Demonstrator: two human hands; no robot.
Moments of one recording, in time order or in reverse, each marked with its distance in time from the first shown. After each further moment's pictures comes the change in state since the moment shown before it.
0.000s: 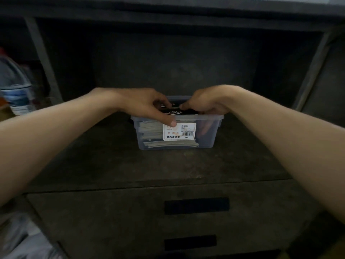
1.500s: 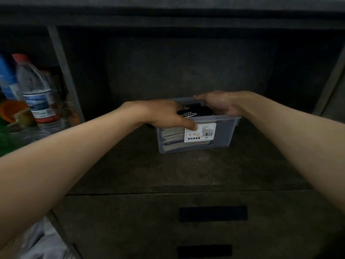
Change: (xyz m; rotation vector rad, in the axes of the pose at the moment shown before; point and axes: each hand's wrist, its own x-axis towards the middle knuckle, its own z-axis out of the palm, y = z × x) left_hand 0.018 0.004 0.021 0.047 0.026 -0.110; right_hand 0.044 0.013 -0.011 0.256 0.031 -0.147
